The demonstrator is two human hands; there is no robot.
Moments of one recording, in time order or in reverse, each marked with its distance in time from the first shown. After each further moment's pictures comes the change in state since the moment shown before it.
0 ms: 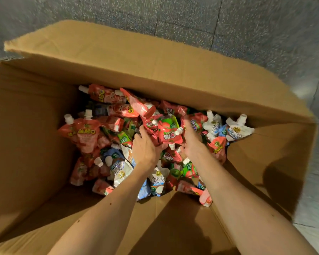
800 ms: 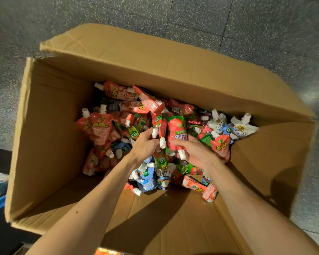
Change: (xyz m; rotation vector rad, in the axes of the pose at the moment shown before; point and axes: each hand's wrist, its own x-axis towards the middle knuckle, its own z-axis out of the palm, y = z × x) left_hand -0.019 -0.019 -0.063 -0.666 -0.438 0.054; right_hand -0.042 0.023 -0.021 -0.281 -0.485 -0.052
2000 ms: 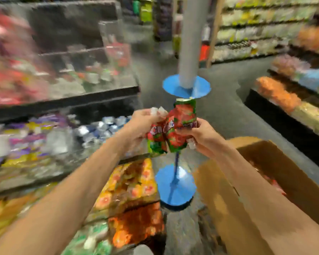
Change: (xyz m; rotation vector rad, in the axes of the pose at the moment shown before) left_hand -0.653 -0.182 -0.122 -0.784 0.972 0.721; right_hand -0.427 0.239 0.378 -0.894 -1.034 -0.713
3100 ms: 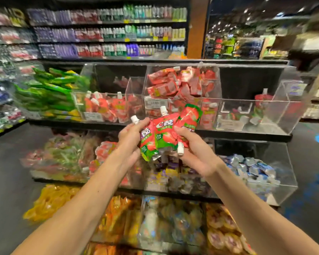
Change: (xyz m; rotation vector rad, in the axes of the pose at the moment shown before) left_hand -0.225 0.078 -0.437 -0.532 0.771 0.161; right_hand 0.053 0.037 0.505 0.395 -0.466 0.183
